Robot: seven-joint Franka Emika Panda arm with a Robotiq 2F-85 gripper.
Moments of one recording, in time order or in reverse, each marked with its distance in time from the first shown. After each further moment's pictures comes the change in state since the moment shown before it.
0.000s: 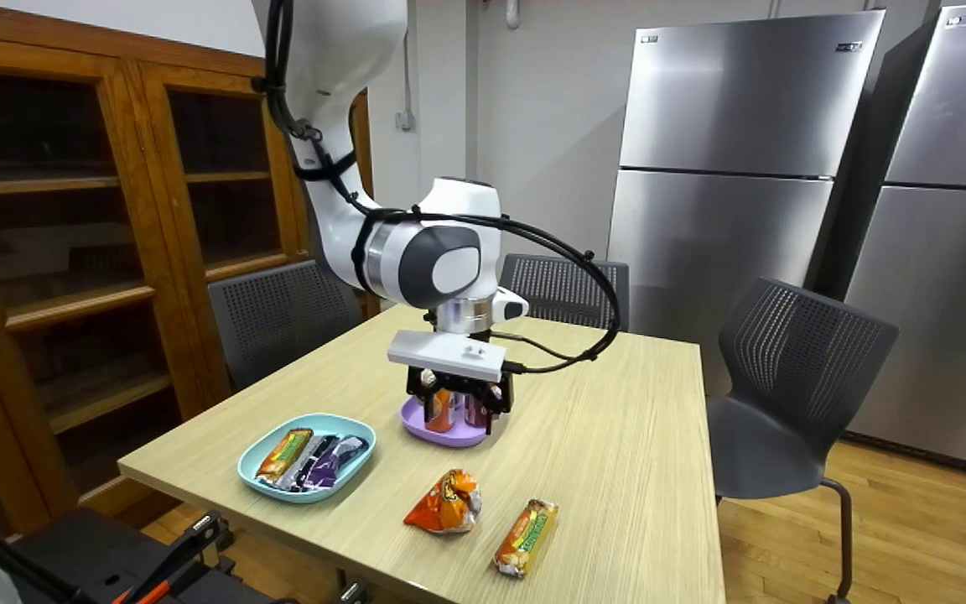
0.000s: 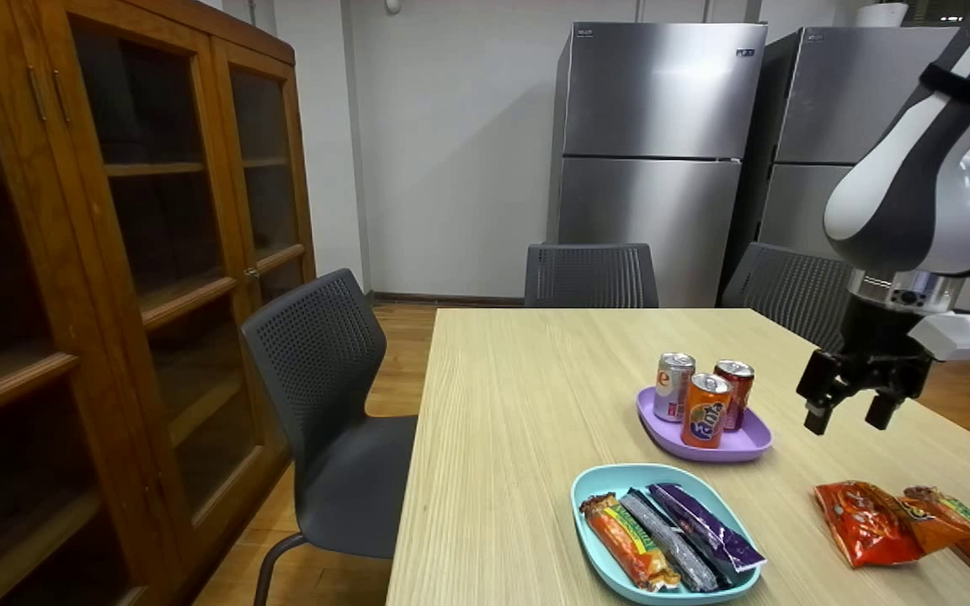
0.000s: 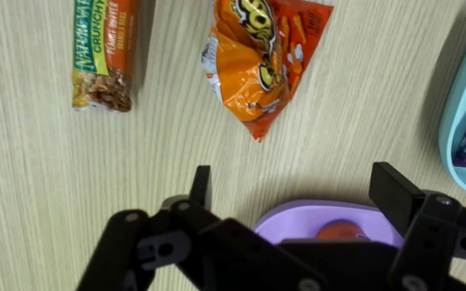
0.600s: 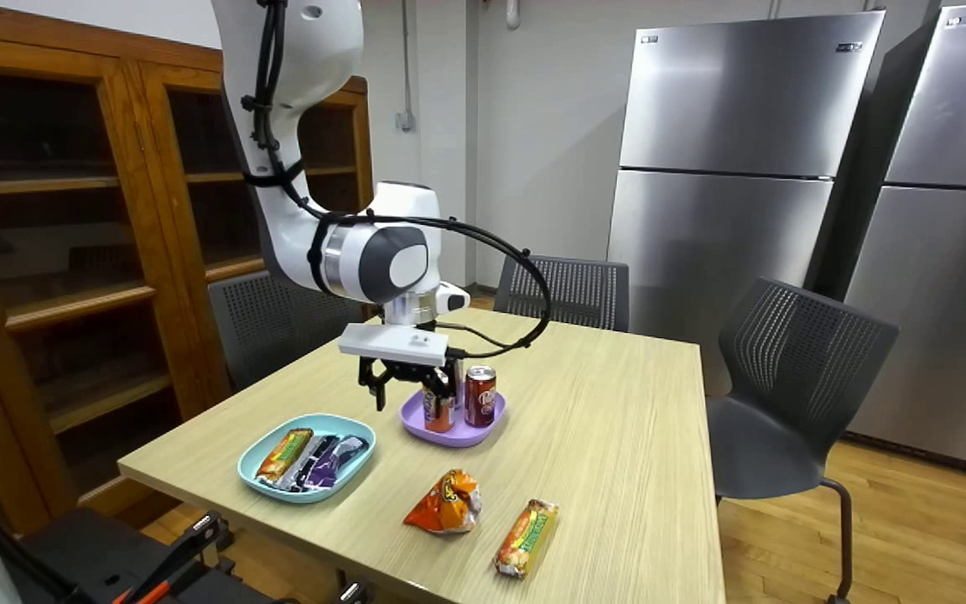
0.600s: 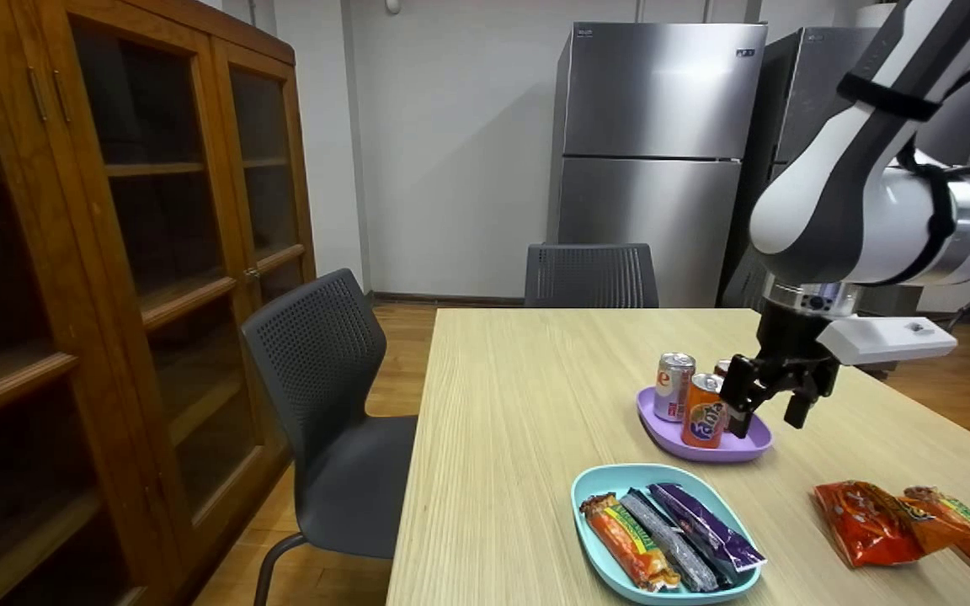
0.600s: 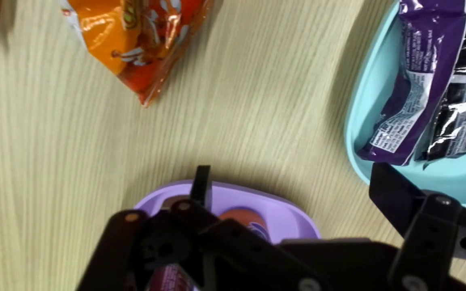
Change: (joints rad) arm 0.147 0.034 0.035 0.014 -0.044 0.021 0.108
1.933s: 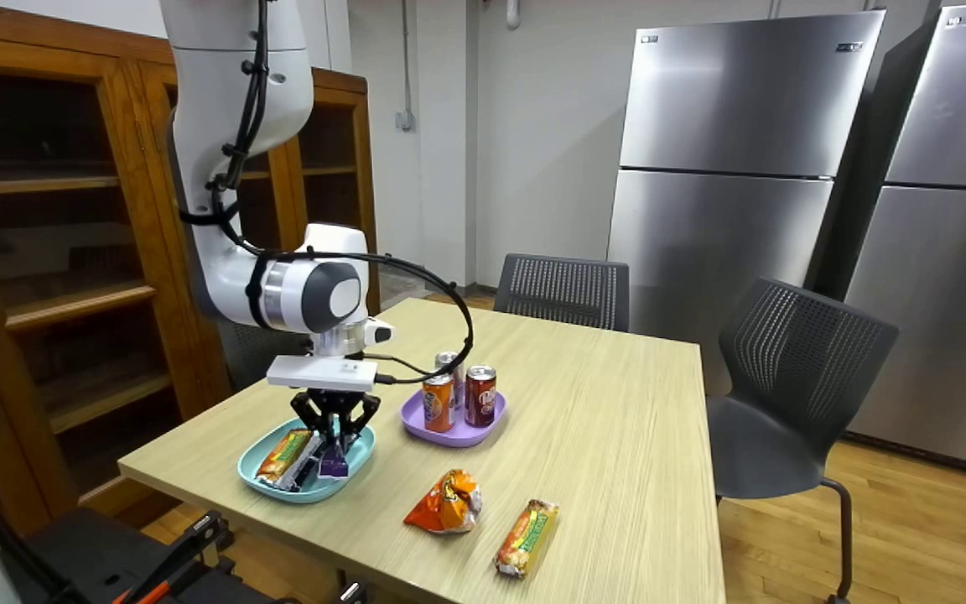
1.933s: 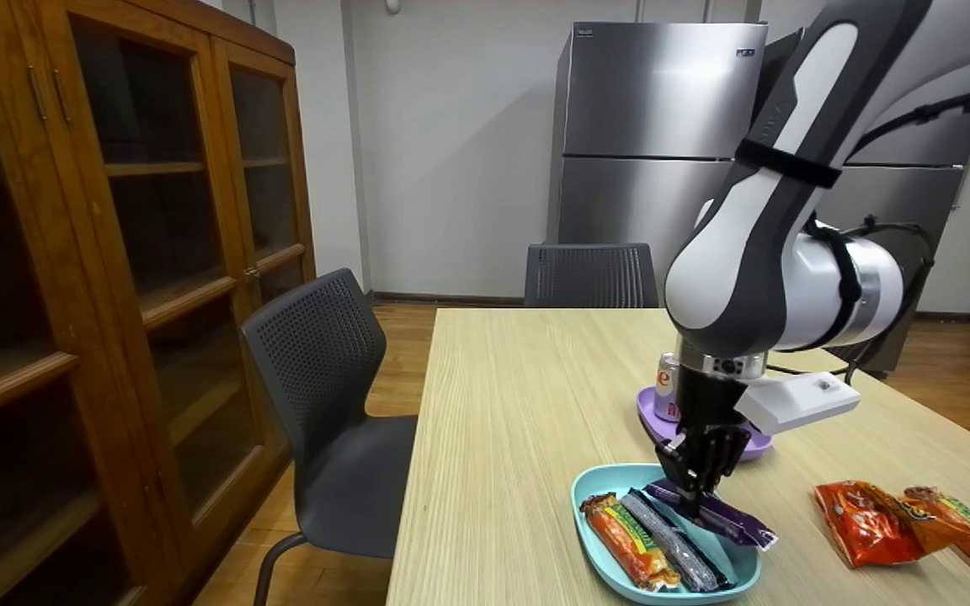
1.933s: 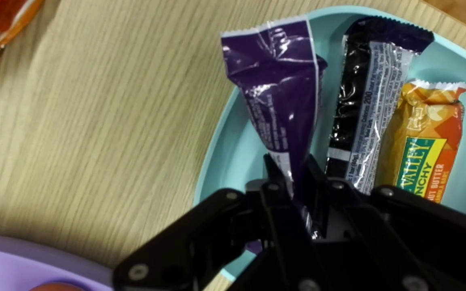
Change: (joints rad) arm 0.239 0.134 -0.015 0.010 -0.024 0.001 0.071
